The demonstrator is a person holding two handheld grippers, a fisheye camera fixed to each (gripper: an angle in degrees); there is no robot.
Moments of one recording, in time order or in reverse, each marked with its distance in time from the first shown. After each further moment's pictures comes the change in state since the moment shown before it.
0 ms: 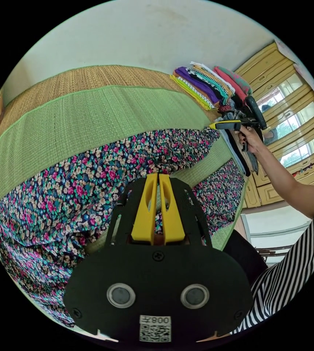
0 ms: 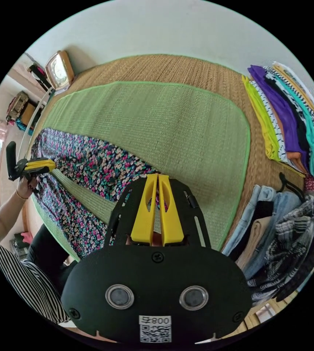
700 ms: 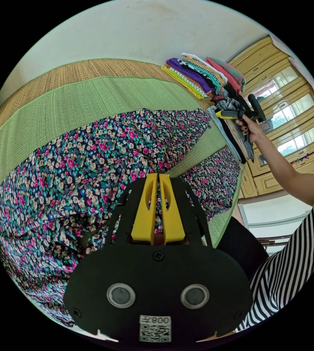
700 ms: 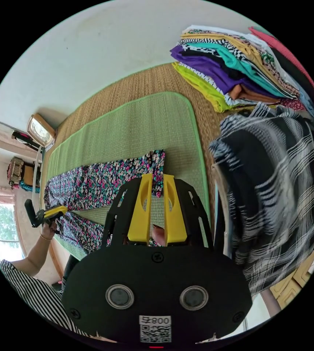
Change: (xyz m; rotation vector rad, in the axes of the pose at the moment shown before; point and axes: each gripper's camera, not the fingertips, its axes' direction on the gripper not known) left arm 0.008 -0.009 0.007 -0.076 0.032 0.049; right arm 0.075 0.032 -0.029 0.062 -0.116 0.363
